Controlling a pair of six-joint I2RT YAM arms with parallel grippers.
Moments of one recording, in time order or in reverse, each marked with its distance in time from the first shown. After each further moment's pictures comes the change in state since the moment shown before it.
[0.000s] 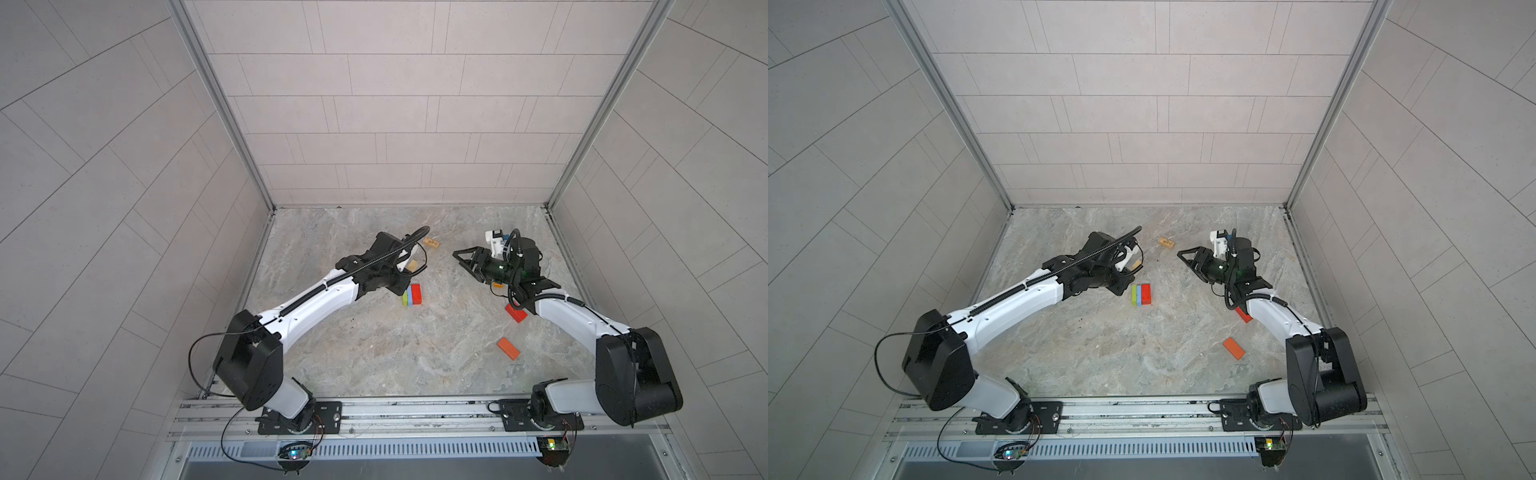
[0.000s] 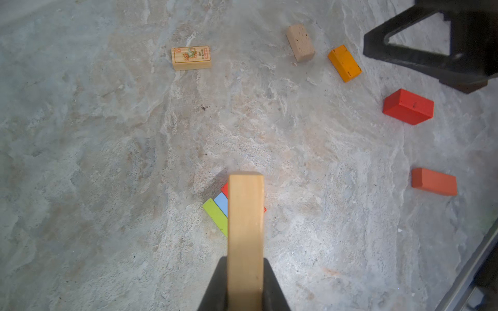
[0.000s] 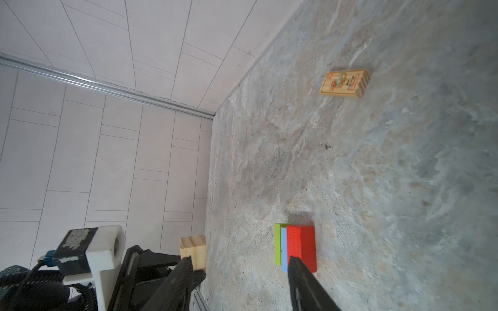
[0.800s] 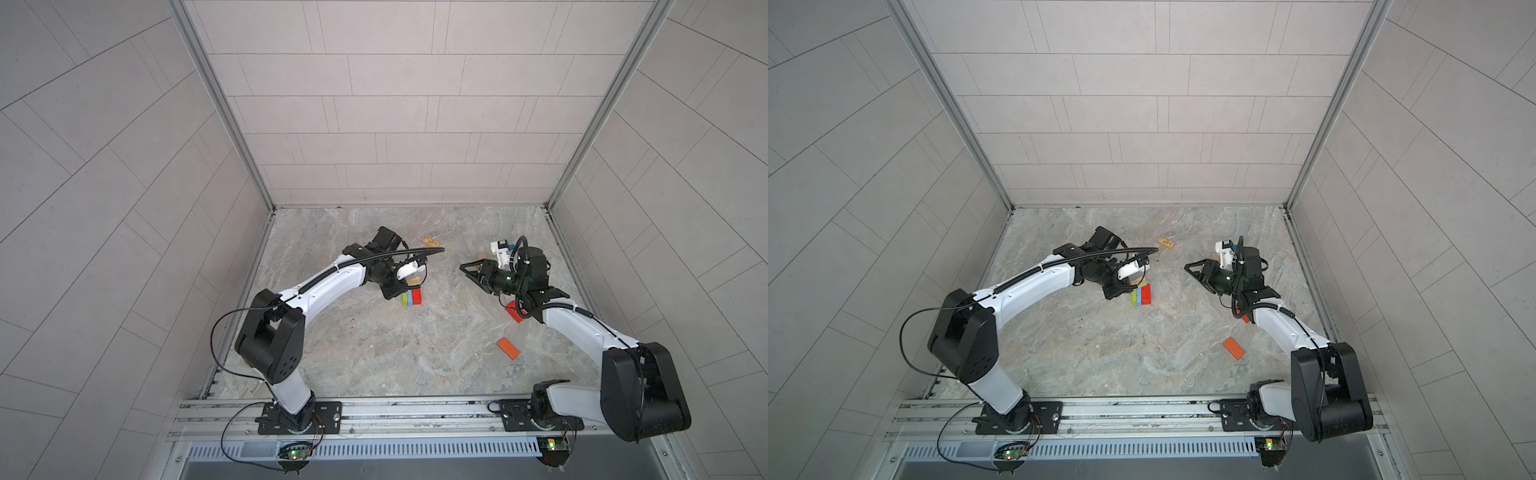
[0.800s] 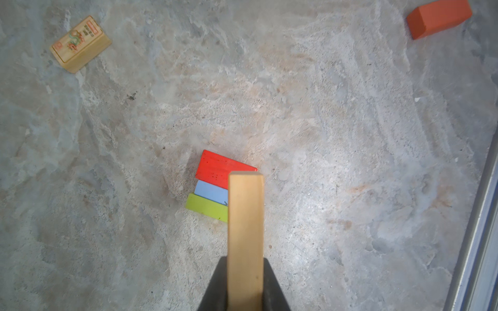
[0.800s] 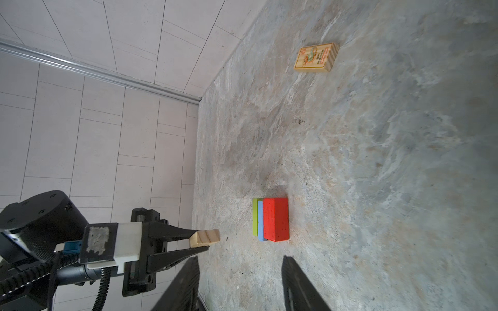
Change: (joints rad) left arm 0.080 0.160 0.088 -0.164 0.195 0.587; right arm -0.061 -0.076 -0.069 -0.095 -0.051 -0.102
